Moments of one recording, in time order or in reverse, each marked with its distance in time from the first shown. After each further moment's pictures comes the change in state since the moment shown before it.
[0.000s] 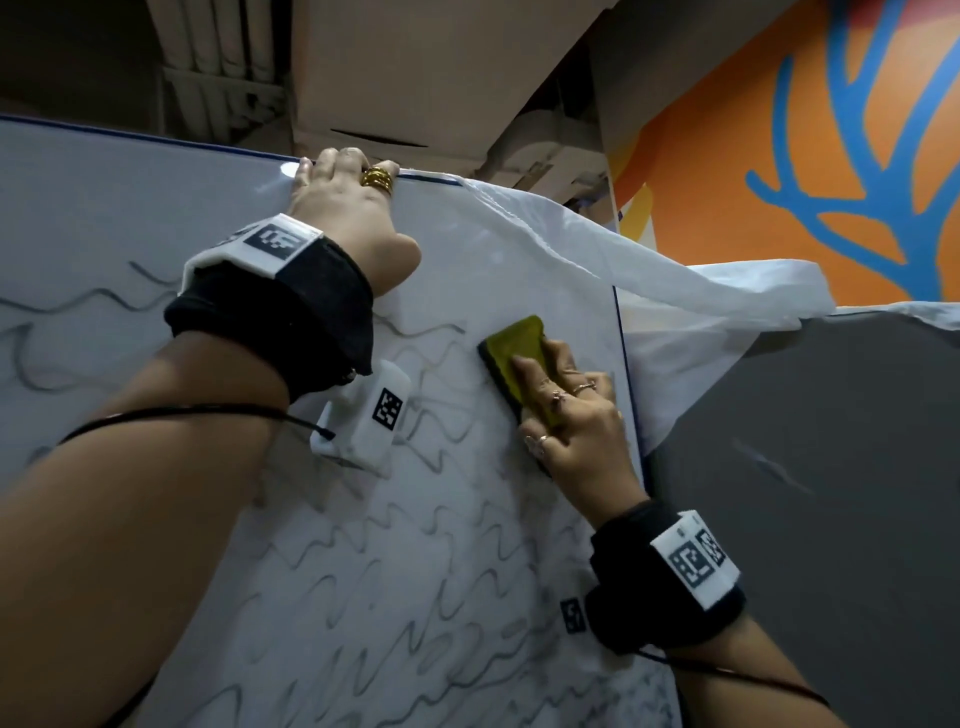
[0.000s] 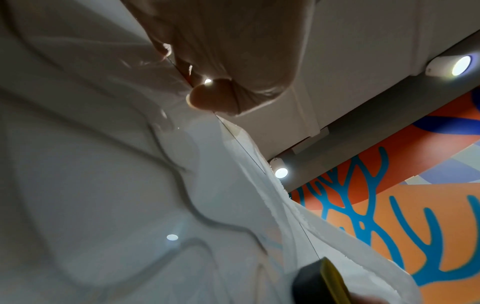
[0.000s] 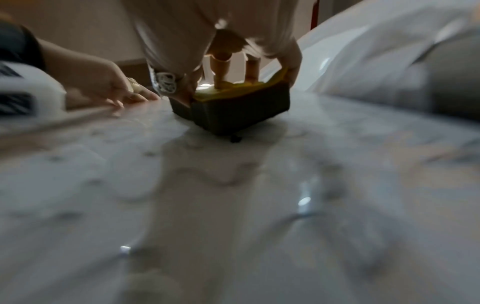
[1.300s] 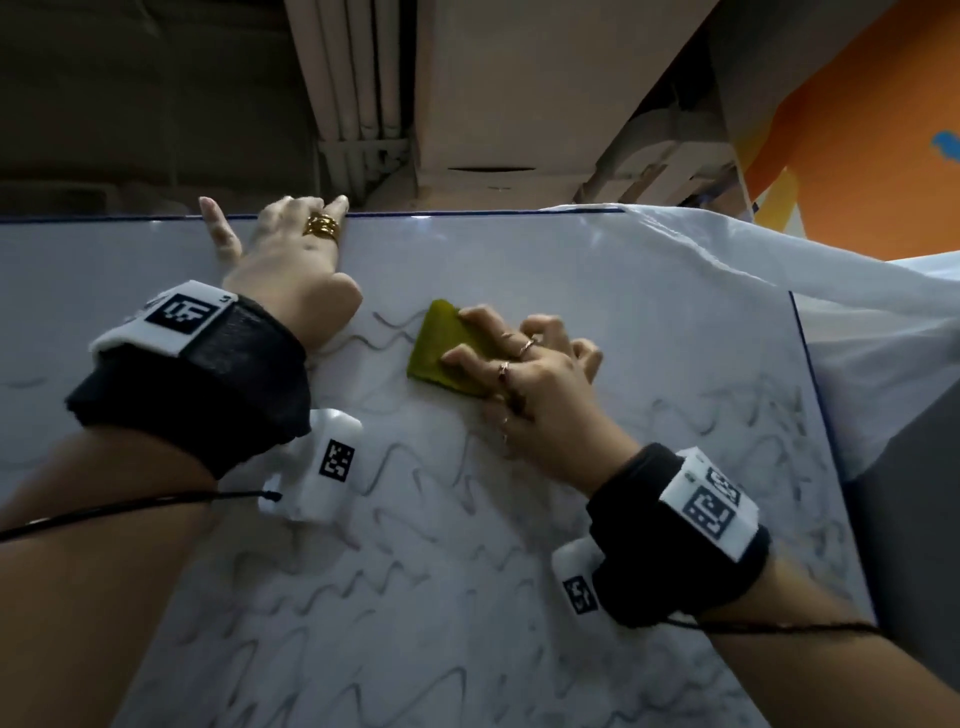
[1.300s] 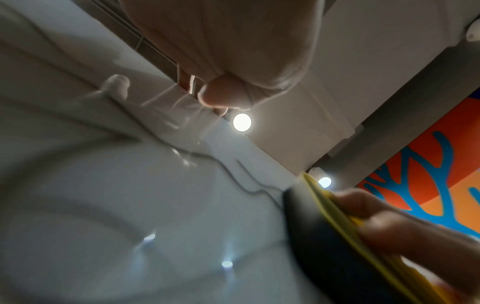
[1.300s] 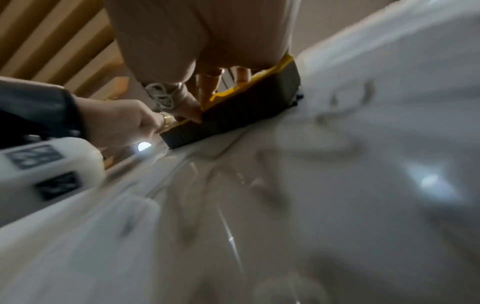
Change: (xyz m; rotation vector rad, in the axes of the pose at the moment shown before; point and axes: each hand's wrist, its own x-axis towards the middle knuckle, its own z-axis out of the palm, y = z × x) left_hand -0.053 -0.143 -0.064 0.205 -0.005 -0.178; right_hand 0.059 -0.147 0.071 0.025 -0.049 -0.358
